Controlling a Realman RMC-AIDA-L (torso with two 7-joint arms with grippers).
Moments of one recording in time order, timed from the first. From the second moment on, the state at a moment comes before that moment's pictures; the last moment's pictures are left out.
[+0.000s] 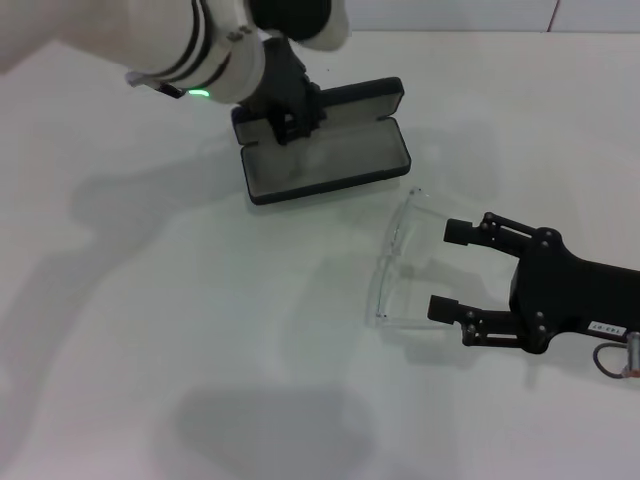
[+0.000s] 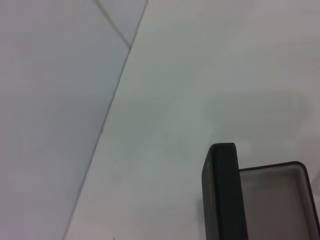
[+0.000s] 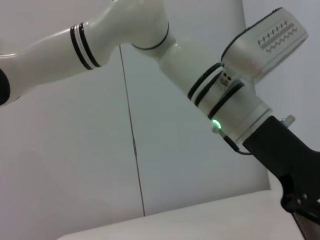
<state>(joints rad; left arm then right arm) -0.75 -2.09 1.54 1.19 2.60 1.06 -2.06 0.42 2.03 -1.23 -0.41 -1.33 -1.63 0.93</state>
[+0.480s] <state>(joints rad) -0.76 -2.09 1.59 1.11 2.60 0.98 -1.96 0.42 2.03 -1.23 -0.39 -1.31 -1.63 0.92</state>
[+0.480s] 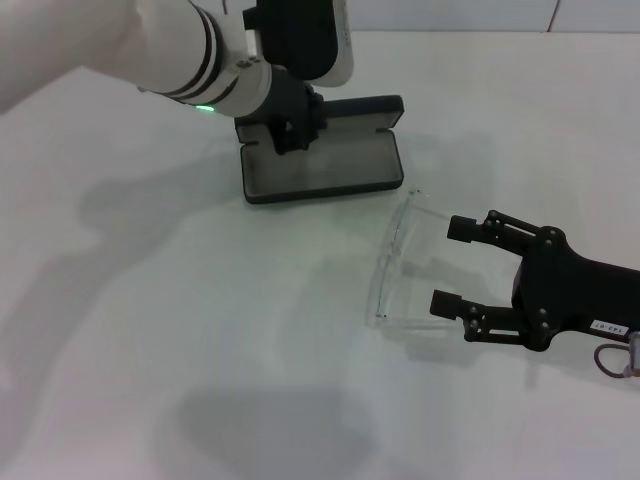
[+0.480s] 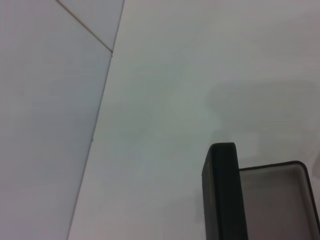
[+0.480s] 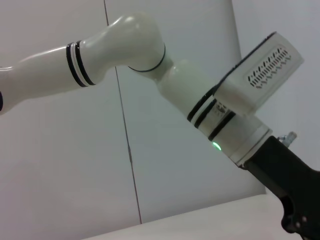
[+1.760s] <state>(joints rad) -0.75 -2.10 1.61 1.09 2.60 0.90 -1.98 0.43 2.03 -1.23 -0.39 -1.30 -1.62 0.92</state>
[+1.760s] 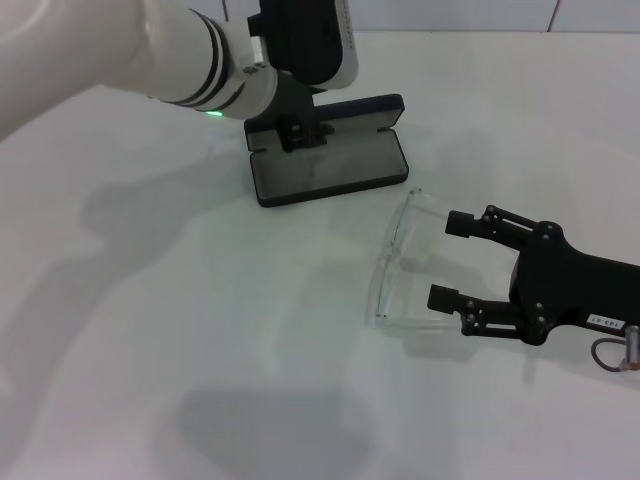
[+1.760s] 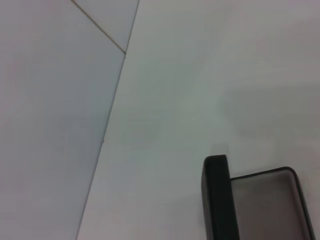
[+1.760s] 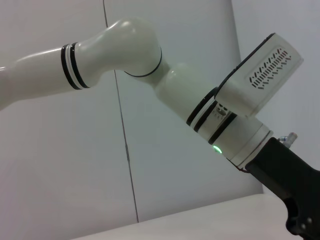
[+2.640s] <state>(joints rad) -0.53 -2.08 1.13 1.17 1.58 1.37 -1.59 0.42 2.03 -1.23 -0.39 -1.30 -1.62 0.92</state>
